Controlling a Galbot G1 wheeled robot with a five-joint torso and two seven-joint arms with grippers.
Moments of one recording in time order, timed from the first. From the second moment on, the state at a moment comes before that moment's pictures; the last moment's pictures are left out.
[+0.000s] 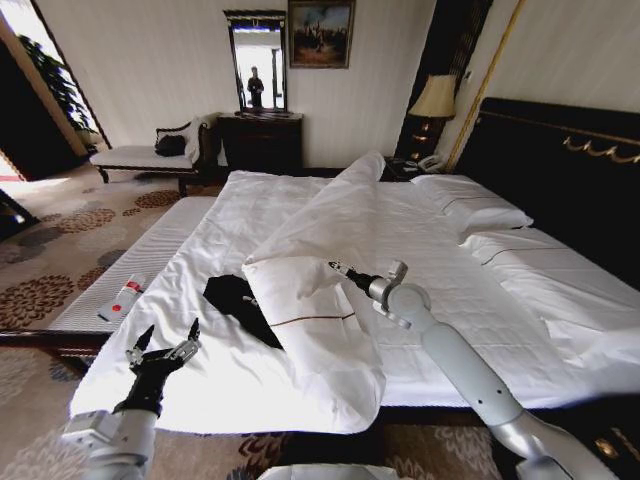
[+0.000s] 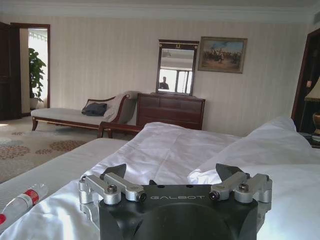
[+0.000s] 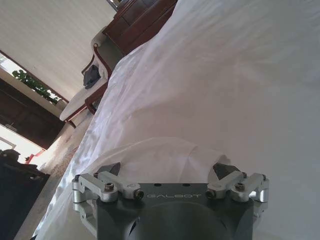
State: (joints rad) left arm 1.93 -1.48 -0.85 -2.50 -0.40 0.14 -0.01; right arm -0.68 1.01 0.06 1.73 1.57 -0.43 0.50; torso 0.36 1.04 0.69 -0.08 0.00
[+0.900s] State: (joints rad) left arm 1.91 -1.48 -0.85 -2.50 -0.38 0.13 -0.01; right arm -0.53 1.12 -0.08 1.68 1.60 -0.47 0.55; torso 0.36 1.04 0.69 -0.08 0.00
